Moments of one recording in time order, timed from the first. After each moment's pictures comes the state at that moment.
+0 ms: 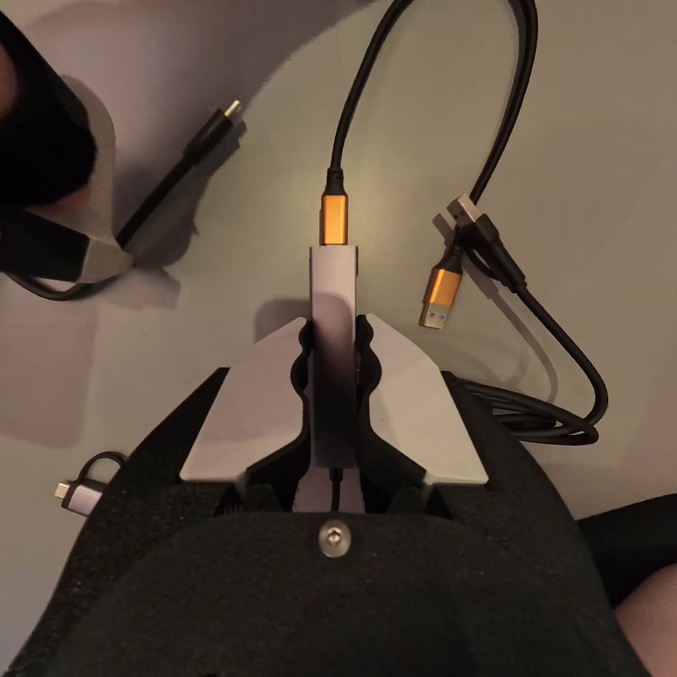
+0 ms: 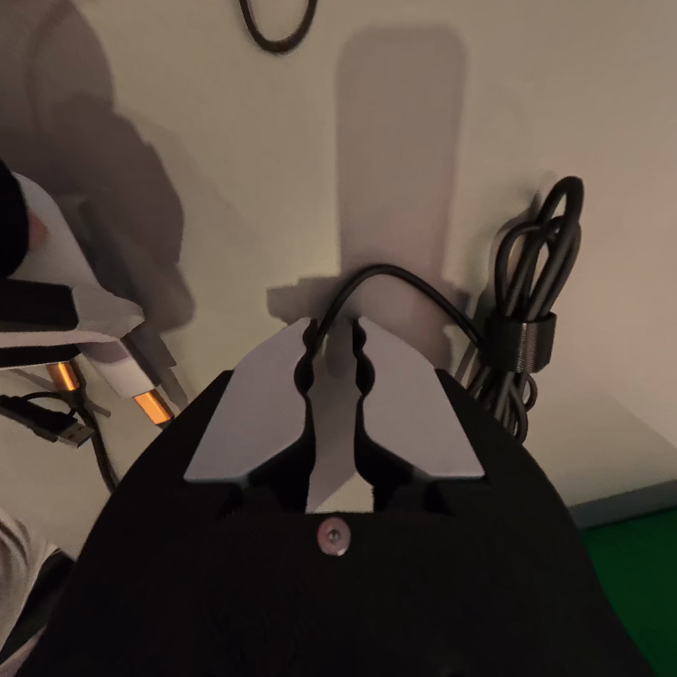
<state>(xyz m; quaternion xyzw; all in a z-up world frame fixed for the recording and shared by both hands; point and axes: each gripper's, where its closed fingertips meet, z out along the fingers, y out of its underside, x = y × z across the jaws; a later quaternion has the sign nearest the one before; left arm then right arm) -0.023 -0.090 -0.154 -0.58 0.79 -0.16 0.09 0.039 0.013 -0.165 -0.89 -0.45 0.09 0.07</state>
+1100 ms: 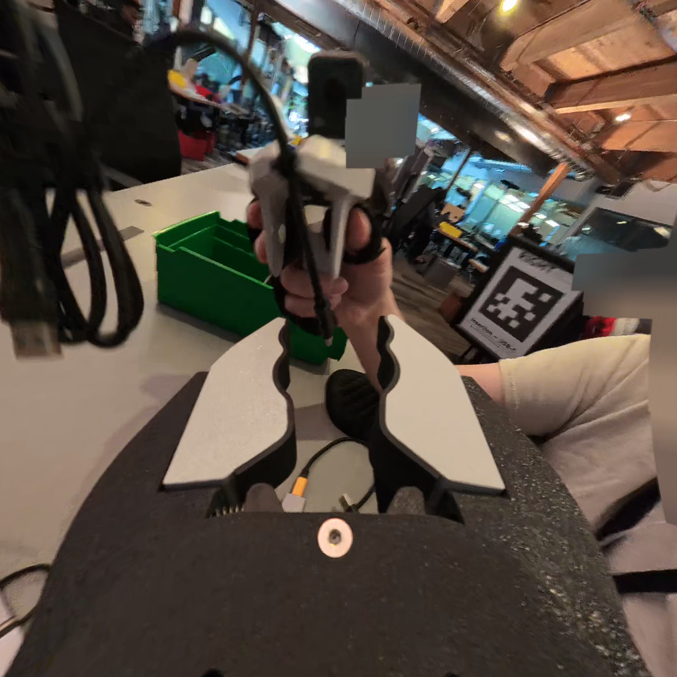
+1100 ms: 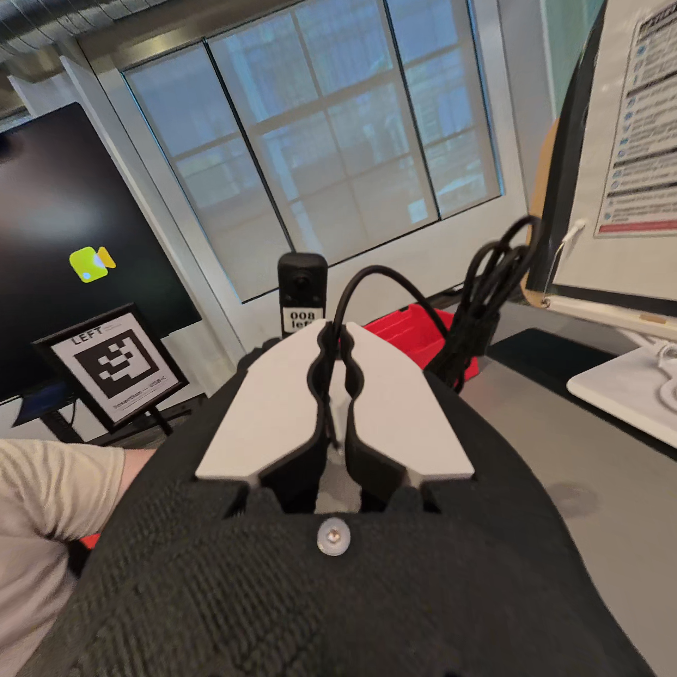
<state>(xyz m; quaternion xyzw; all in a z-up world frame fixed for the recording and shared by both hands) 0.002 -0.047 0.059 -0.59 0.40 -0.61 0.36 -0.013 0.007 0.110 -0.55 -0.29 0.59 0.51</state>
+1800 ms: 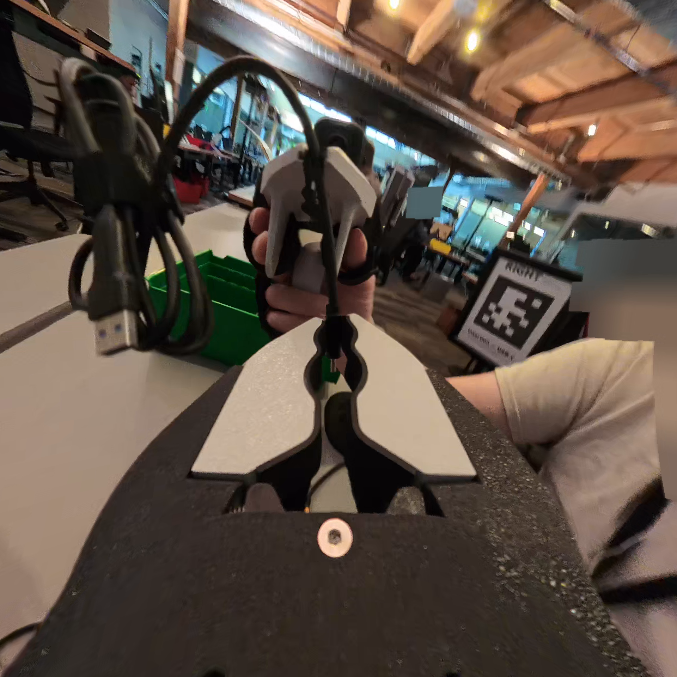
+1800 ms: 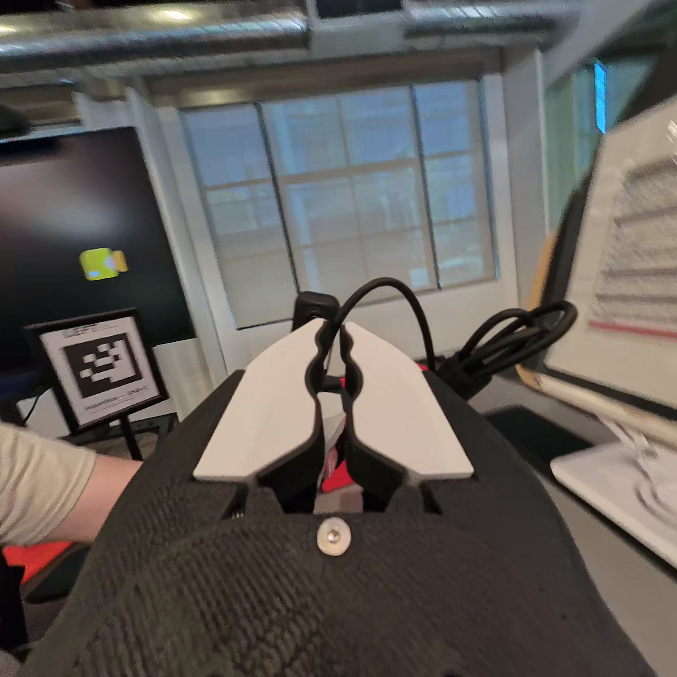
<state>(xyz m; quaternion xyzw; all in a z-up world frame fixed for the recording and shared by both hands) 0.005 -0.049 0.072 -0.55 0.39 -0.62 0.40 -0.004 -0.008 0.139 -0.46 -0.31 0.58 0.59</state>
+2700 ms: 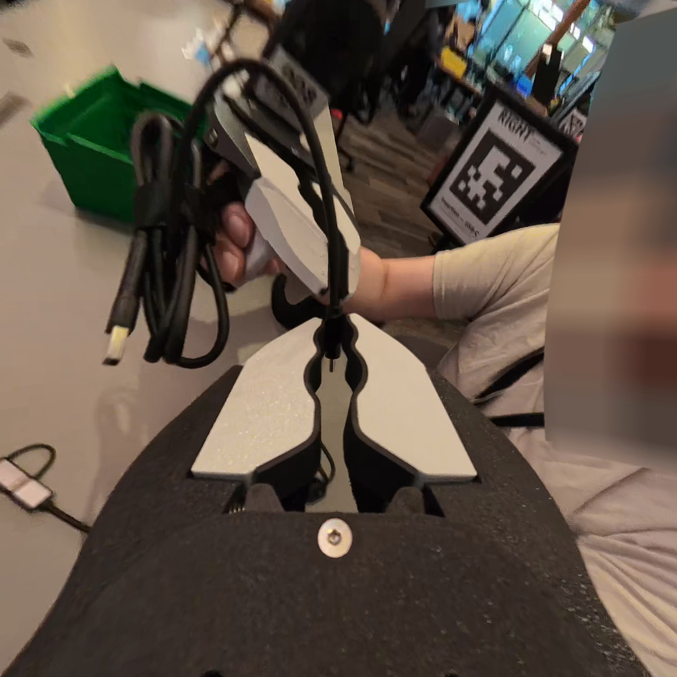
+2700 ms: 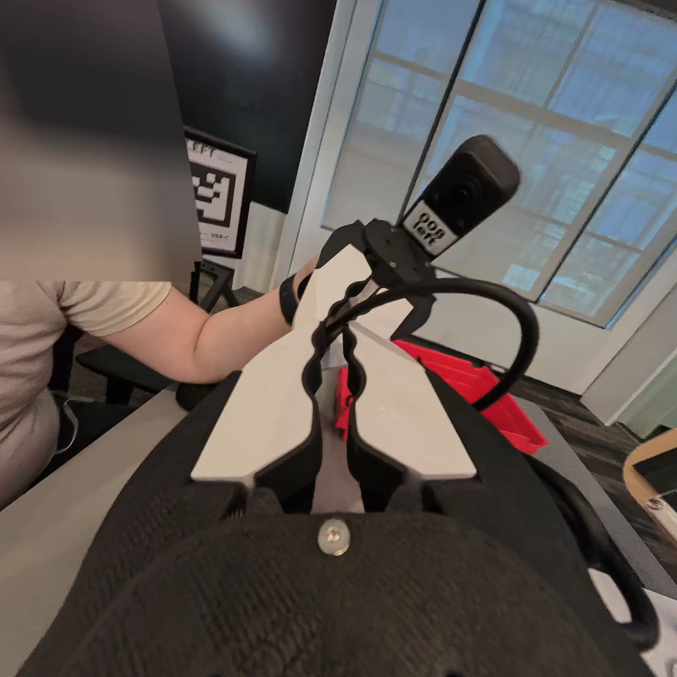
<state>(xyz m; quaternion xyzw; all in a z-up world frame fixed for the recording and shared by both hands) -0.045 -0.119 0.073 -0.63 0.53 -0.52 0.23 -0.062 -0.100 0.102 -0.33 -0.57 0.51 0.56</state>
